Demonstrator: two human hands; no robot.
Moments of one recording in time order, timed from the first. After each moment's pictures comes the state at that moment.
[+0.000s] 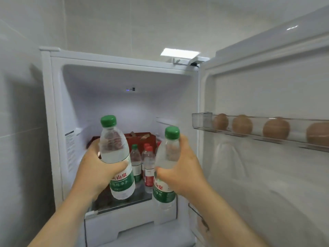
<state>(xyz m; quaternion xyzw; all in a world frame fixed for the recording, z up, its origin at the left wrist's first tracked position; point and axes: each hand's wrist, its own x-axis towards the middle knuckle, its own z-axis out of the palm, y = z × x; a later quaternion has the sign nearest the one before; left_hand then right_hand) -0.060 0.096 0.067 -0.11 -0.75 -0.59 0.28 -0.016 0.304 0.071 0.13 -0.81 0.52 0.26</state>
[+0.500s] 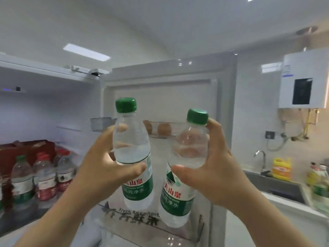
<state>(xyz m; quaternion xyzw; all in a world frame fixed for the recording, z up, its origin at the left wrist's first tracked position) 0.107 0.247 0.107 -0.45 -0.66 -0.60 0.08 0.275 0.397 0.120 -0.07 -0.83 0.35 0.43</state>
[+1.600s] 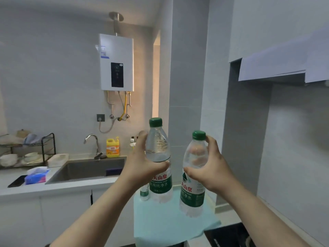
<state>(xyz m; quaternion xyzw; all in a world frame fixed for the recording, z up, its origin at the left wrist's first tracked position) 0.601 0.804 0.035 -0.69 -0.39 -0.55 -0.27 0.806 0.765 0.036 -0.53 -0.66 0.16 0.51</state>
